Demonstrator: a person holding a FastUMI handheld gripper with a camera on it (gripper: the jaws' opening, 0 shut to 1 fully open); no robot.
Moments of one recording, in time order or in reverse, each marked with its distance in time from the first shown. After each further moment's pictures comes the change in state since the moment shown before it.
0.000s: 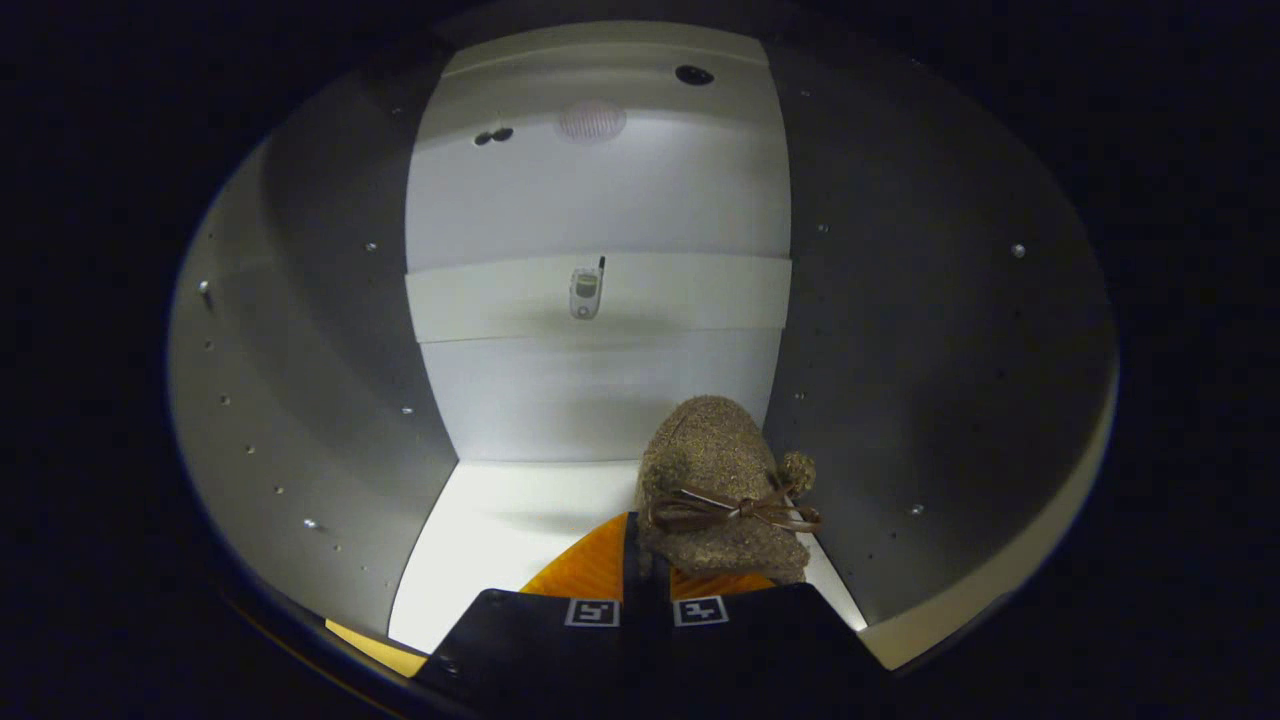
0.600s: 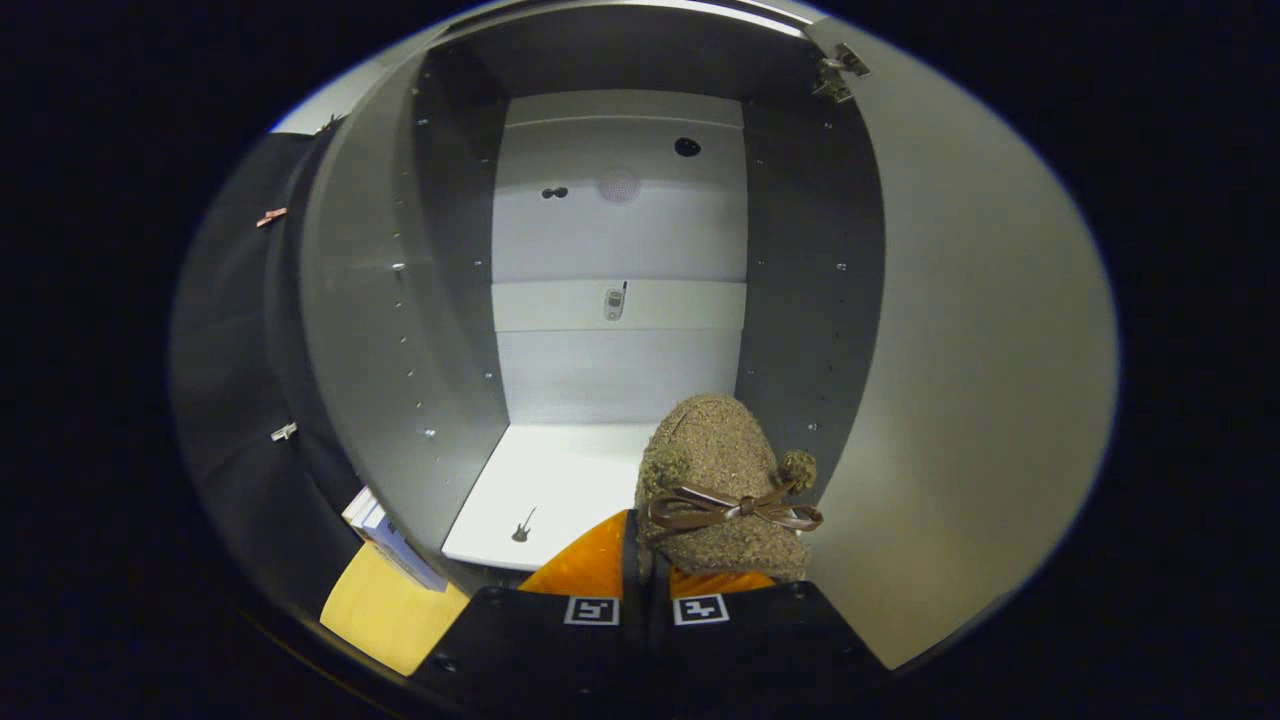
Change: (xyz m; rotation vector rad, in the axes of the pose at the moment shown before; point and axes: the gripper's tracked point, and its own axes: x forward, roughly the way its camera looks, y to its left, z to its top) arm -0.153 -0.002 -0.020 -0.012 -0.076 0.028
